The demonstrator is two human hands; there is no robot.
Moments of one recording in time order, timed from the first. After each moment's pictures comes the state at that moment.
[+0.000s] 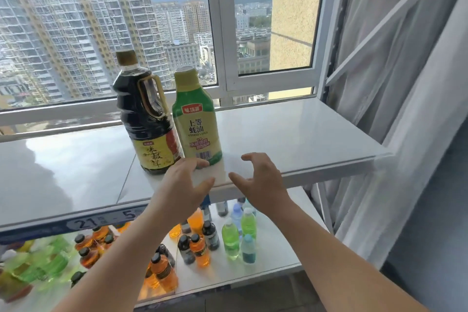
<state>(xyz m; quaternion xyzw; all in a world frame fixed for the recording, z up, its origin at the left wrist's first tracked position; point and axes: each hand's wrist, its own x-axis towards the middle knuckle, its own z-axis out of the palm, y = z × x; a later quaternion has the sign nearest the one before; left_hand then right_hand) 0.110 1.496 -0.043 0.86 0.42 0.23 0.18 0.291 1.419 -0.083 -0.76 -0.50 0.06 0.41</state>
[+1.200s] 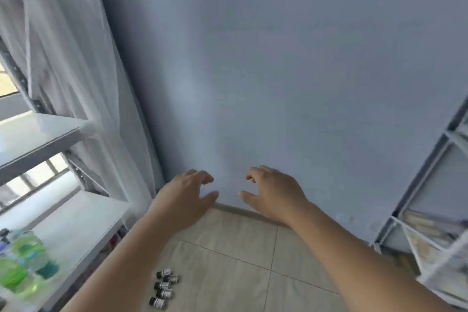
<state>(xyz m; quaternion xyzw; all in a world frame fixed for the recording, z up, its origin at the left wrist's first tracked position) 0.084 0.947 -0.048 0.98 -0.13 0.04 0.16 0.073 0.721 -0.049 -0.98 -0.10 -0.04 0.14</state>
